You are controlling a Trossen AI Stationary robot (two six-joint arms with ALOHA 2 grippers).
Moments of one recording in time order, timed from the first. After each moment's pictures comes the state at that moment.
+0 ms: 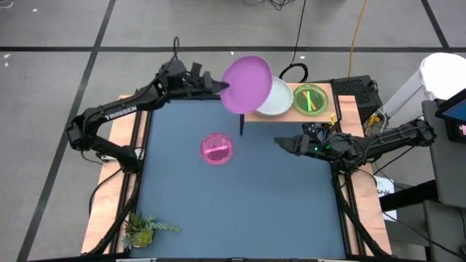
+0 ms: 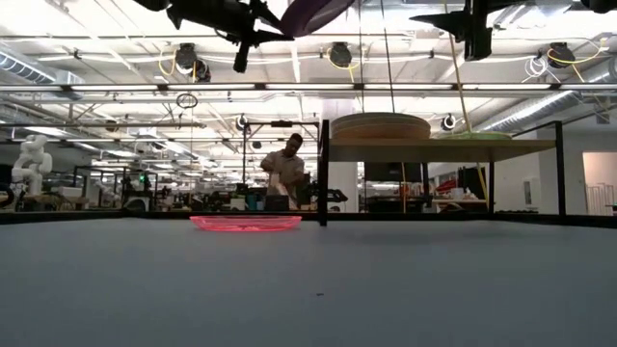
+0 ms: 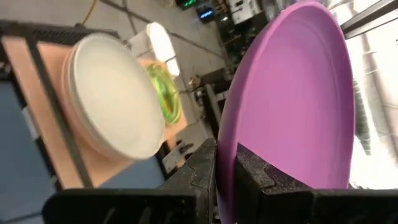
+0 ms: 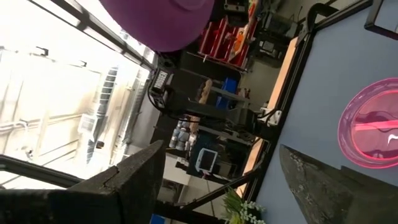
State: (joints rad) left arm 0.56 1.38 1.22 0.02 0.32 -1.09; right arm 0.21 0.83 0.52 0.35 0.45 1.24
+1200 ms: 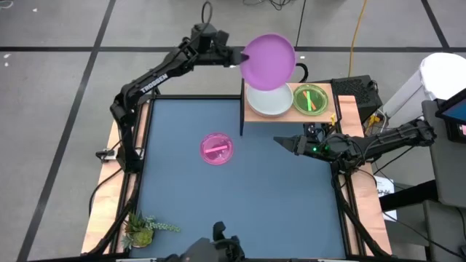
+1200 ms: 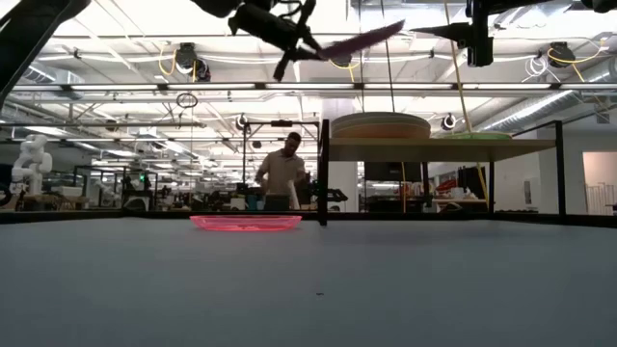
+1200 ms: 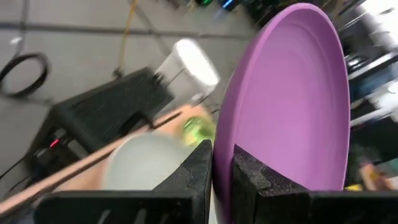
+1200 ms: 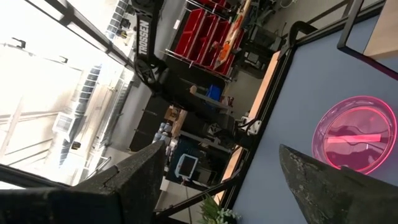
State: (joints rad) left arm 0.67 1.92 2.02 -0.41 0.37 -0.67; right arm 0.21 0.83 0.52 0.30 0.50 1.18
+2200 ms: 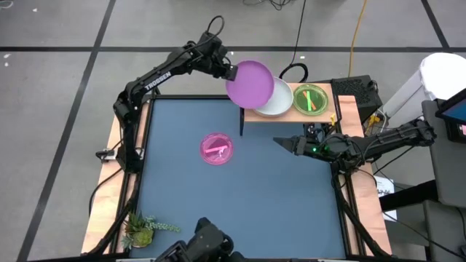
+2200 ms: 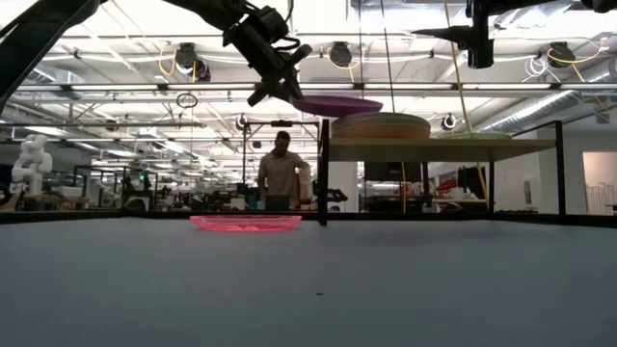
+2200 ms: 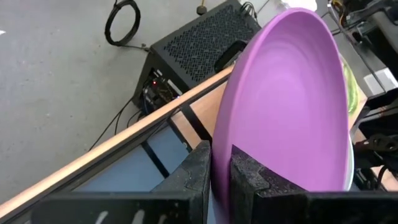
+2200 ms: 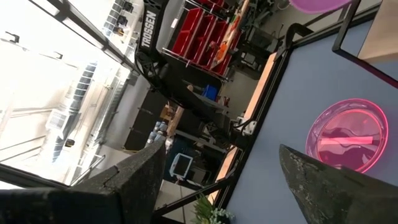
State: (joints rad) left arm 0.71 1.96 2.02 -0.79 0.23 -0.39; right arm 0.21 0.83 0.52 0.29 0.50 1.17
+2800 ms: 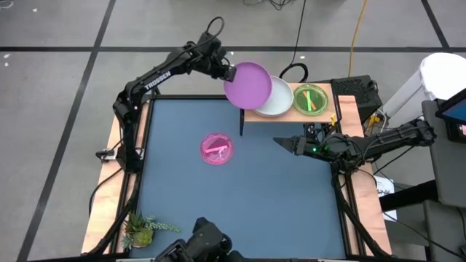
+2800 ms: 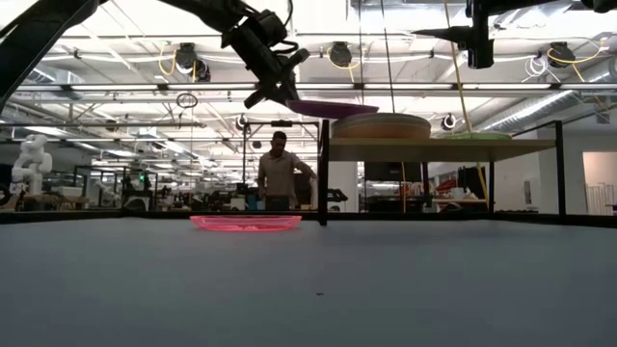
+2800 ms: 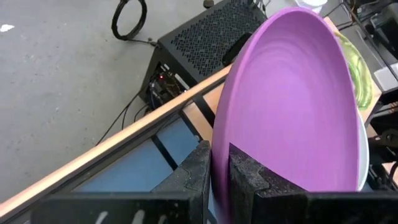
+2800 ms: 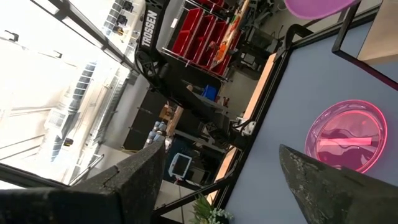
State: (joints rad) left arm 0.72 1.96 2.01 -0.82 0.23 -0.38; right arm 0.21 0.83 0.52 0.29 0.50 1.16
